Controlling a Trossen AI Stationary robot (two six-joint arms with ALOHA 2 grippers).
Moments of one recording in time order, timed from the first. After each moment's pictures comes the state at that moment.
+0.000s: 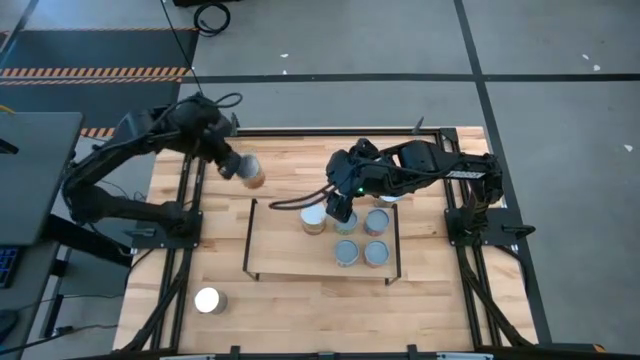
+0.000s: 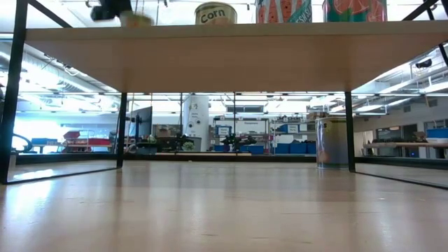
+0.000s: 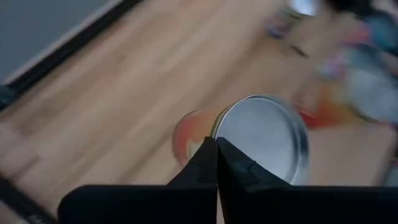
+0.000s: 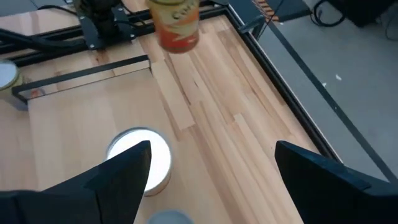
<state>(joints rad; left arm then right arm) 0.45 1.15 1.54 -1.32 0.05 -0.33 0.18 1.87 2.34 -1.36 0.49 0.41</state>
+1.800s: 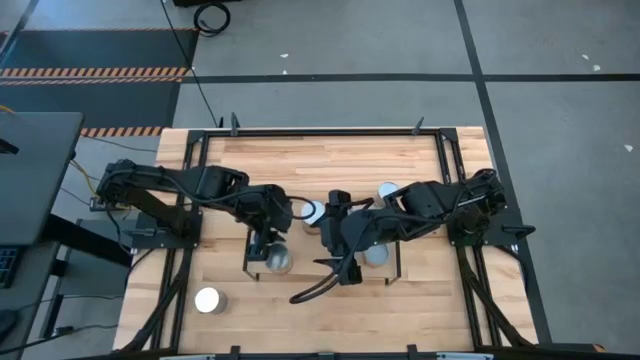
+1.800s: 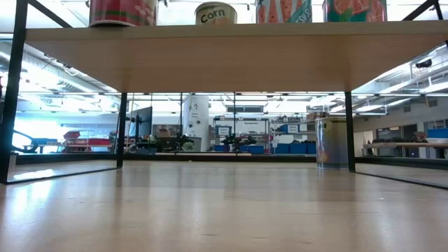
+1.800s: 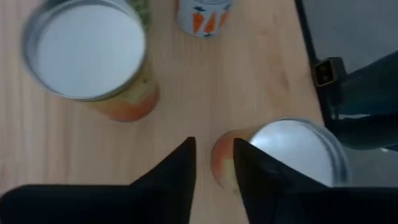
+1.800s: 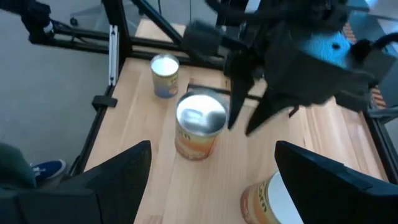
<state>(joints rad) -0.18 1.47 1.56 -1.06 0.07 -0.08 0.39 1.92 2.33 -1.09 0.29 0.11</state>
